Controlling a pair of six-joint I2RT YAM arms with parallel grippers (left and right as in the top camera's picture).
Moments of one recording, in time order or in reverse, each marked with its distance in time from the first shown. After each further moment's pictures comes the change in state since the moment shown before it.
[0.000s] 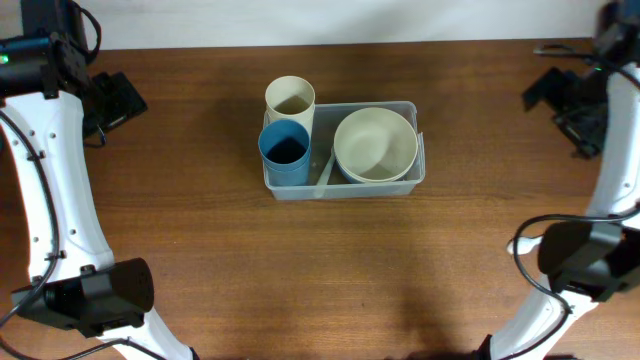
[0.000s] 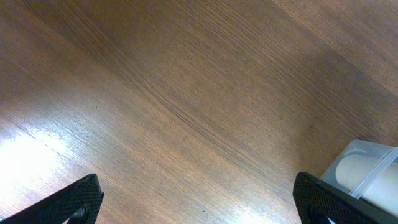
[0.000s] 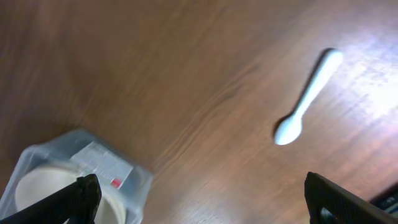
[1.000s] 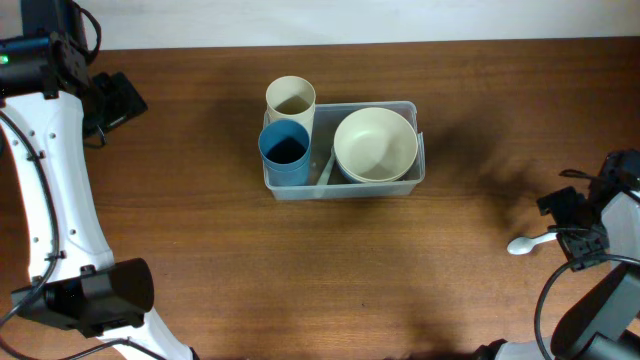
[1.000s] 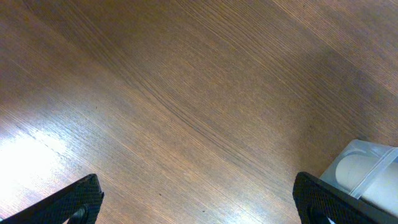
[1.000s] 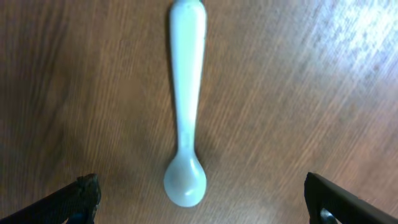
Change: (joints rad) left arm 0.000 0.000 0.000 0.000 0.000 0.000; right arm -0.288 -0.417 -1.225 0.795 0.060 0.042
